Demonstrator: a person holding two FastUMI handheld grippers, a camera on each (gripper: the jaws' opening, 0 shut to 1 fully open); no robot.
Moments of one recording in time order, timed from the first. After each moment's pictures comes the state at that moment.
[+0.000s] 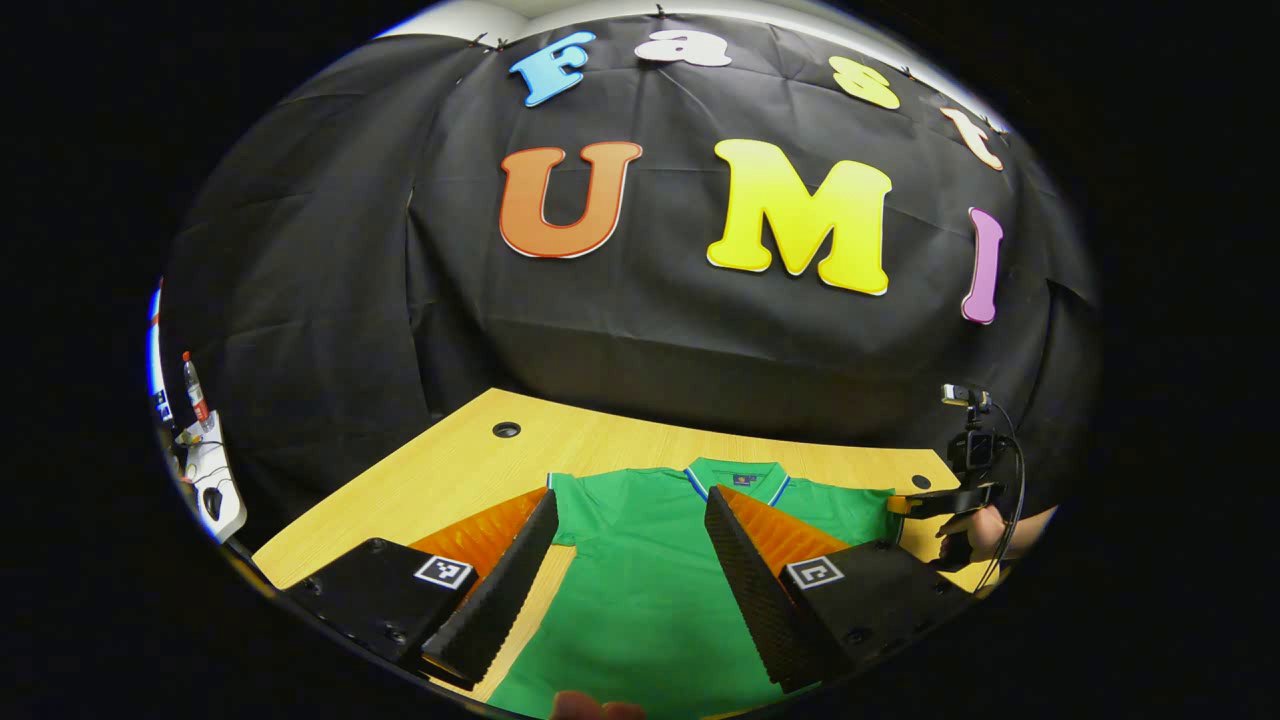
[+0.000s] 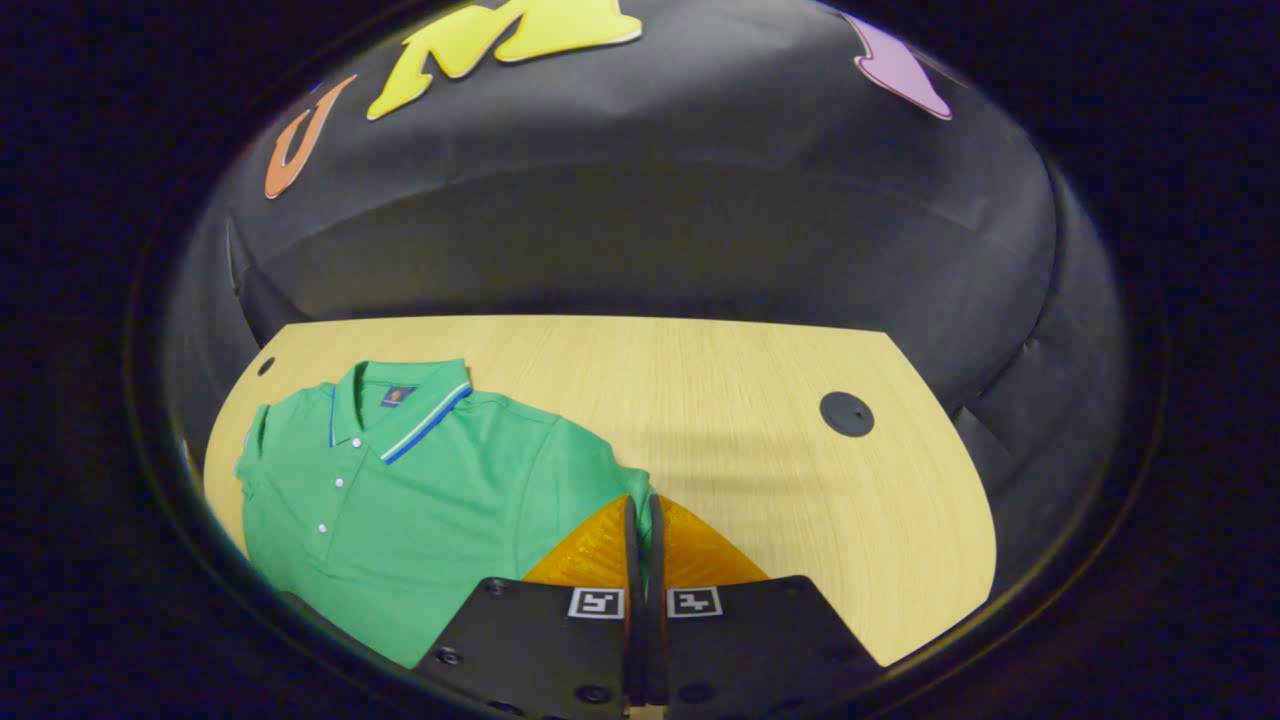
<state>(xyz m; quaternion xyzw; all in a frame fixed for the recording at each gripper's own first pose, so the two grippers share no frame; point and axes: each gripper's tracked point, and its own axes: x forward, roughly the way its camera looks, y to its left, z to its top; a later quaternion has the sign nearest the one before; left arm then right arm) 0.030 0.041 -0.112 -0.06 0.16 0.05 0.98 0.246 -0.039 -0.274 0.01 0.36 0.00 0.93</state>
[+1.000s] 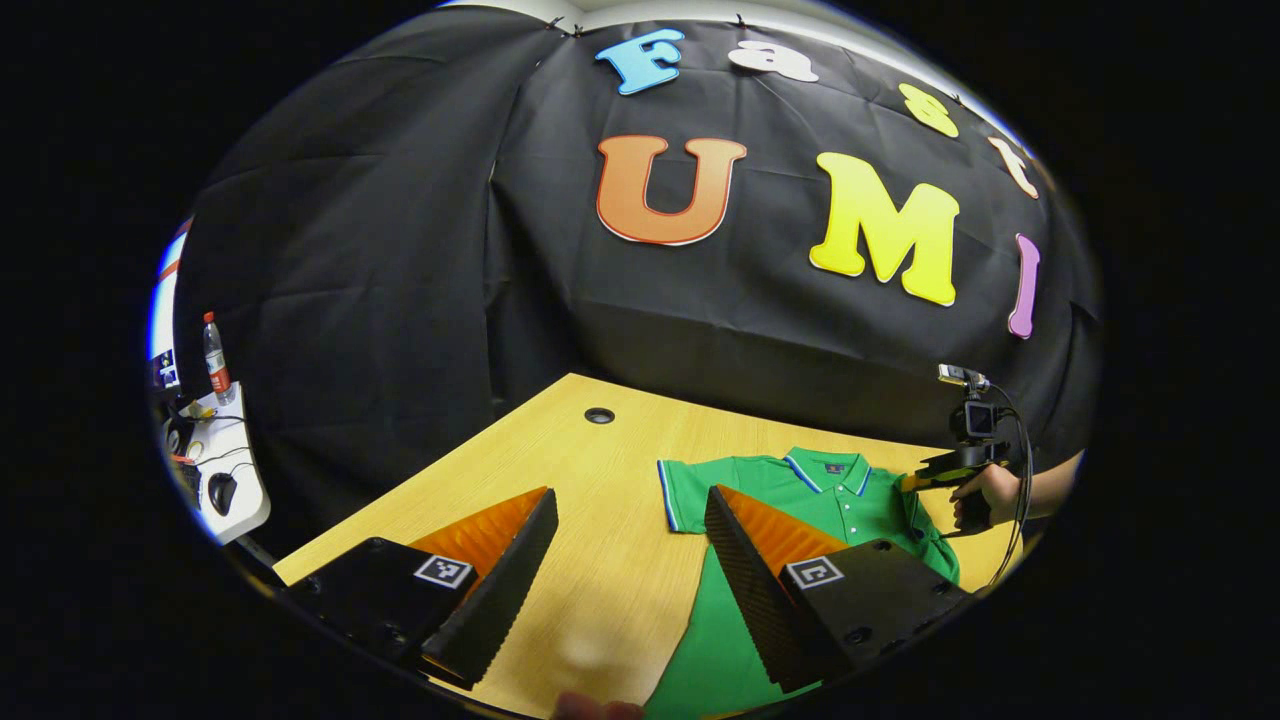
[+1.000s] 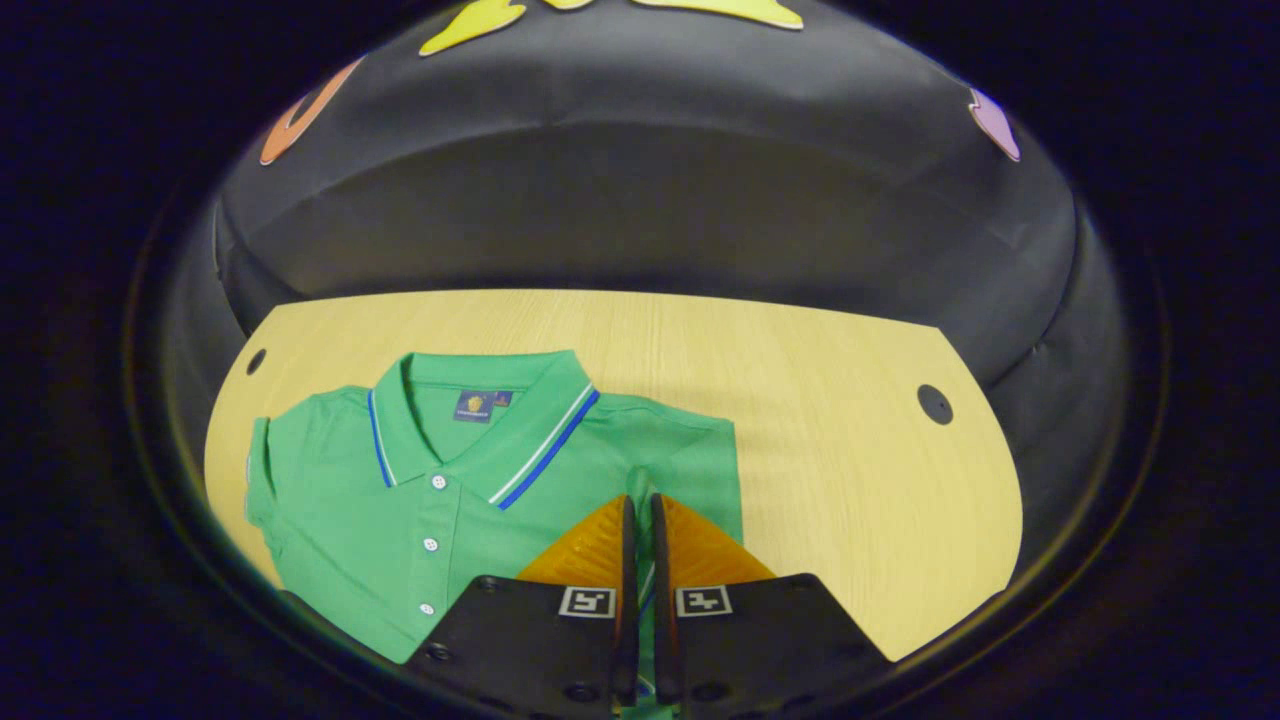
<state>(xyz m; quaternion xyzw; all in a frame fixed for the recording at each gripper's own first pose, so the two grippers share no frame) 0.002 0.182 -0.159 -0.08 0.16 0.08 0.98 0.269 0.088 -0.295 0.00 0.42 -0.02 0.91</state>
